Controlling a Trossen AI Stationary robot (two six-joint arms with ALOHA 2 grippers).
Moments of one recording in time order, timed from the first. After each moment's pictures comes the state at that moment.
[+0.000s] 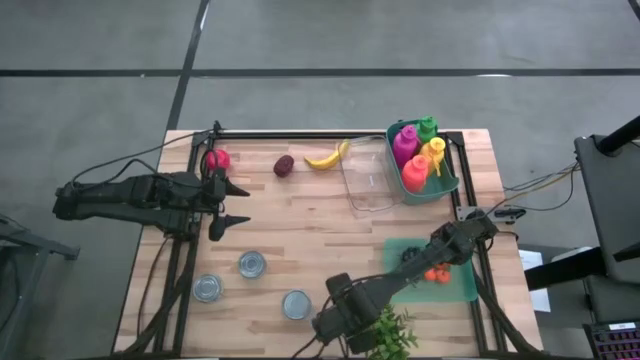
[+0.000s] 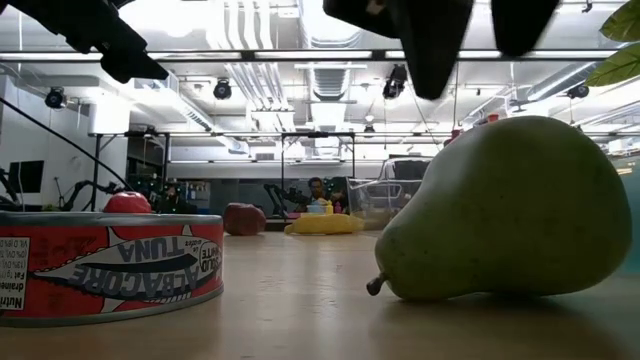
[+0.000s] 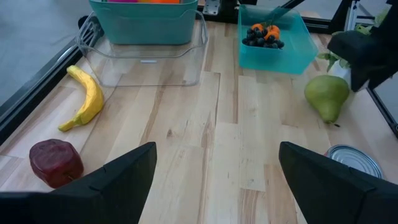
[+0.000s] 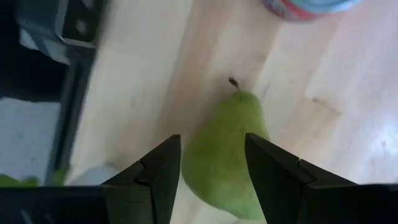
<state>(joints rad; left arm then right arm) -0.01 0.54 0.63 -0.60 -0.09 -0.11 0.55 2.34 2.21 -1.29 -0.01 0.22</state>
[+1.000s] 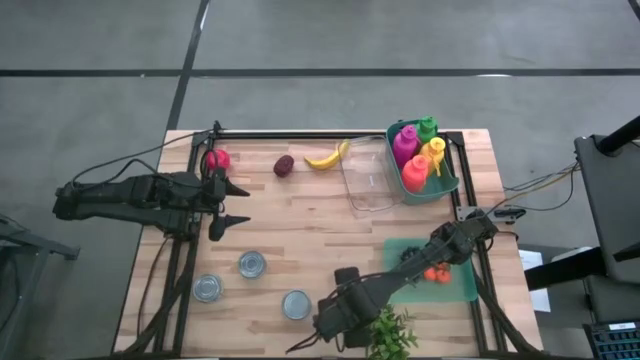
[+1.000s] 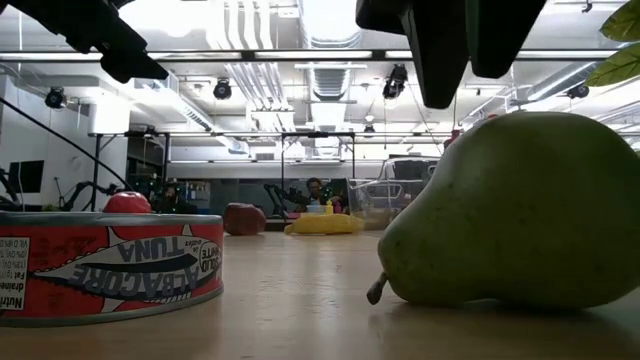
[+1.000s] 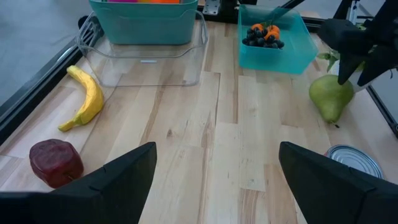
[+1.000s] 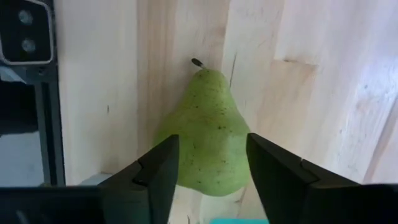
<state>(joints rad) -0.01 0.54 0.63 -0.60 -0.09 -0.11 0.54 2.34 2.22 -1.37 0.05 0.45</state>
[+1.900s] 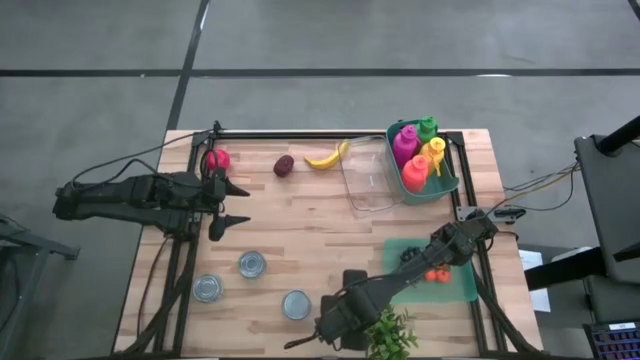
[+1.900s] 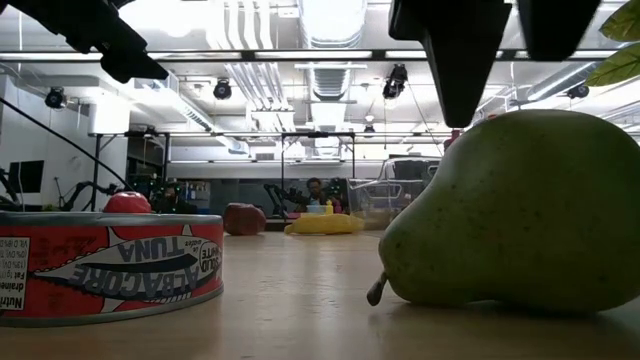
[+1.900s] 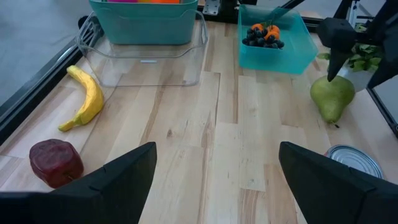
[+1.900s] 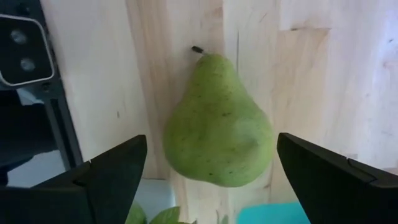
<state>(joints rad) -0.01 0.54 0.63 -0.60 -0.09 -0.11 0.56 2.34 2.21 -1.37 0.02 0.66</state>
